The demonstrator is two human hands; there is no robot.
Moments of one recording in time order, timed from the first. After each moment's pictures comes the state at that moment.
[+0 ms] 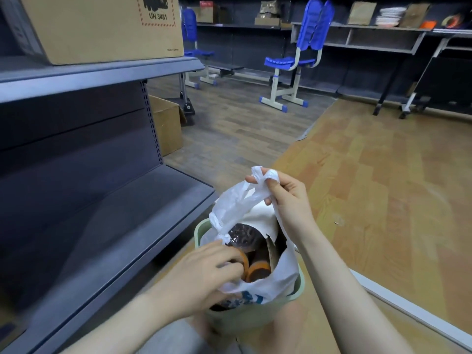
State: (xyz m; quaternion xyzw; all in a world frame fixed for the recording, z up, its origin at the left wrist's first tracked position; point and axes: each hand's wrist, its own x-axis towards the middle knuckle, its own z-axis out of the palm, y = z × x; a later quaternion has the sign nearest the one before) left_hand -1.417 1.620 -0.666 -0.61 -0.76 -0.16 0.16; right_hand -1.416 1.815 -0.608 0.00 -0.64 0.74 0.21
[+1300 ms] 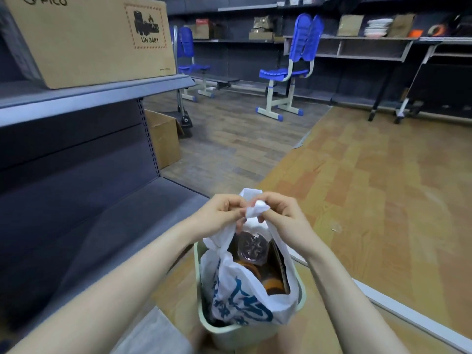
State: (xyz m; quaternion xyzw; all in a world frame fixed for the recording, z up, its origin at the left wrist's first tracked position) left_hand -1.473 1.693 -0.600 -0.35 -0.74 -0.53 -0.23; right_hand -1.391 1.843 -0.606 0.11 -0.73 0.66 0.13
